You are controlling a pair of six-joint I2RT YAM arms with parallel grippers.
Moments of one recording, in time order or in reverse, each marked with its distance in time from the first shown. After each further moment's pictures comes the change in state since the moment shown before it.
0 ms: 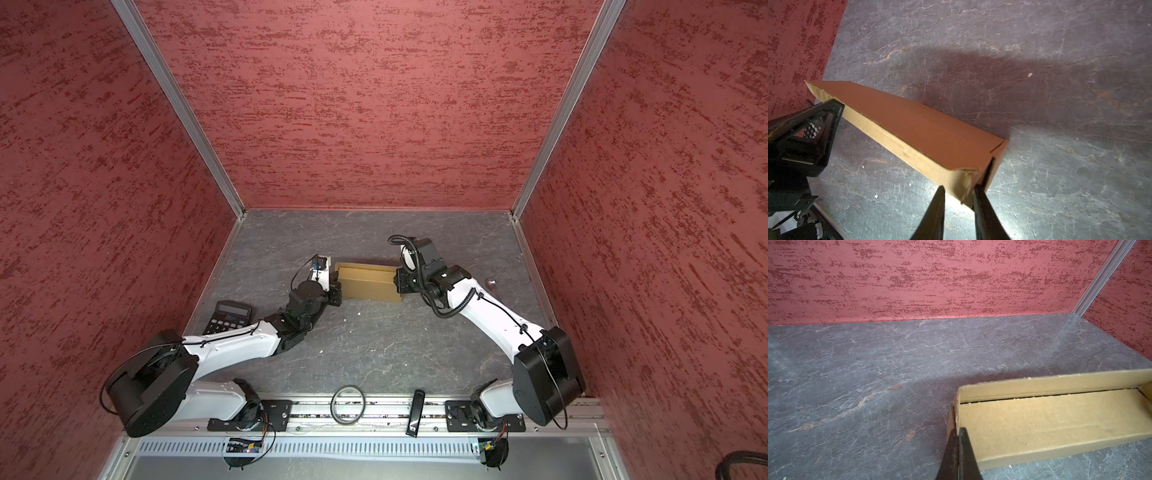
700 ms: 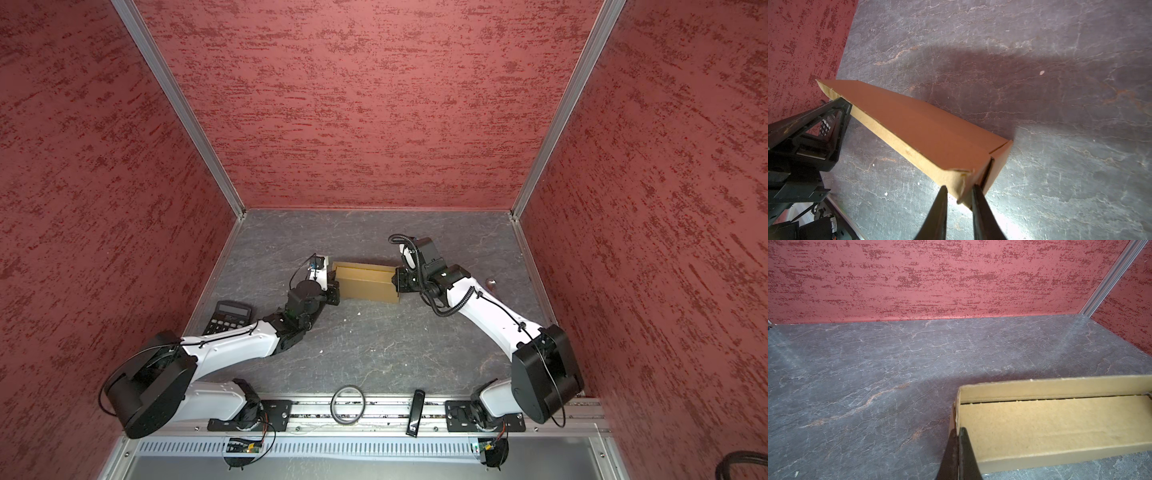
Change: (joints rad) left arm 0.012 -0.006 -0.002 -0.008 -0.015 0.000; right arm -0.007 0.012 0.000 0.023 -0.062 0.018
